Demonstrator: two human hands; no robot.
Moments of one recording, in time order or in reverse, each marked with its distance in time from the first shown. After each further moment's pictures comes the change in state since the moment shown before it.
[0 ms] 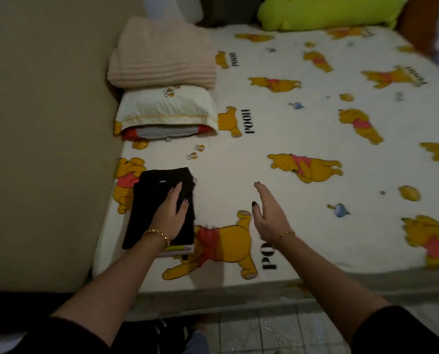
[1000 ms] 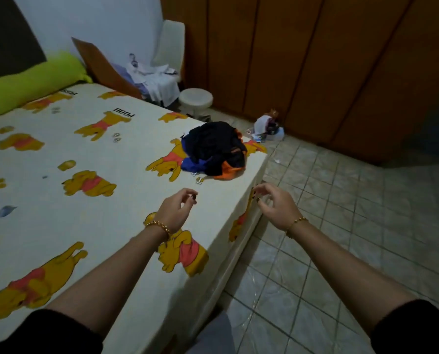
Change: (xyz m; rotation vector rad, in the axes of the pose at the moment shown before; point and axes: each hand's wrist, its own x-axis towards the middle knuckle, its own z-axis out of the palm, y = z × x) left_hand -0.062 0.578 0.480 0.033 -0.631 0.854; right_hand -0.303 0.354 -0.532 -0.173 0.737 0.525
